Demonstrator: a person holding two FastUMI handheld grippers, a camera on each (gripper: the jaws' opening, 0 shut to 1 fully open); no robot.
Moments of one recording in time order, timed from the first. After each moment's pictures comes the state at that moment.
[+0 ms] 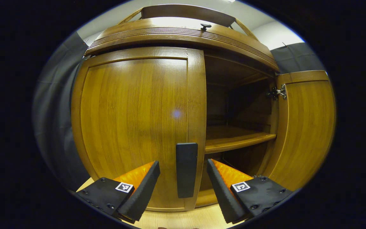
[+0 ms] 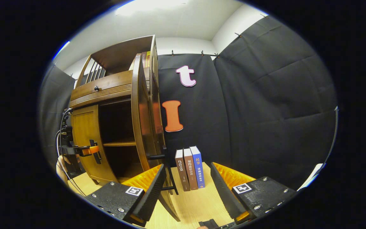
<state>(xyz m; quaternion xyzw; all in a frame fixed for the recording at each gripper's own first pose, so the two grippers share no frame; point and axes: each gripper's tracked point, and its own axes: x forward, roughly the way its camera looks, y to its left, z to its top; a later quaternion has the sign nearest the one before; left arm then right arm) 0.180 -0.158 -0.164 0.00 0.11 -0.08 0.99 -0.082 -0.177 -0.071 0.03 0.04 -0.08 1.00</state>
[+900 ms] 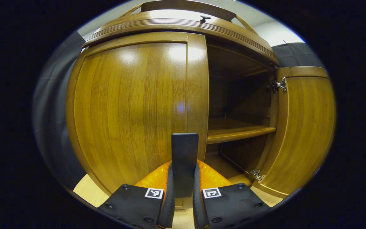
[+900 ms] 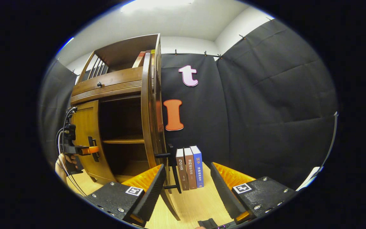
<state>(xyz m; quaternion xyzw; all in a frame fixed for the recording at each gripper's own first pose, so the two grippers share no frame) 0.165 -0.163 -0.184 -0.01 0.14 -0.10 0.98 -0.086 -0.160 -0.068 0.01 0.05 -0.08 1.00</state>
